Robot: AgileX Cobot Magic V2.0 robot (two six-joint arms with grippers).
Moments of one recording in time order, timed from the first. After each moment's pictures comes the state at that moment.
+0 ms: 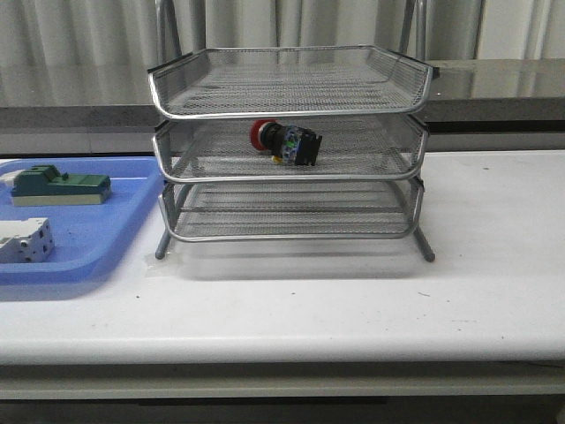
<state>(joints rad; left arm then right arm) -0.07 0.26 -0.31 -0.58 0.15 0.51 0.11 0.06 -0.17 -0.02 0.35 0.02</state>
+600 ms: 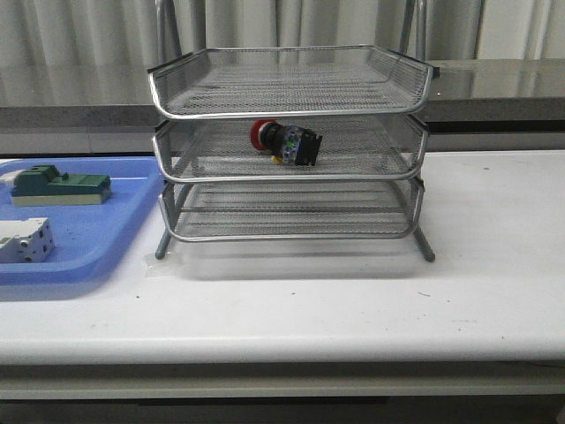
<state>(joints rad) -0.07 0.26 -0.31 -0.58 0.15 0.51 0.11 -0.01 0.03 -0.02 0.14 0.02</state>
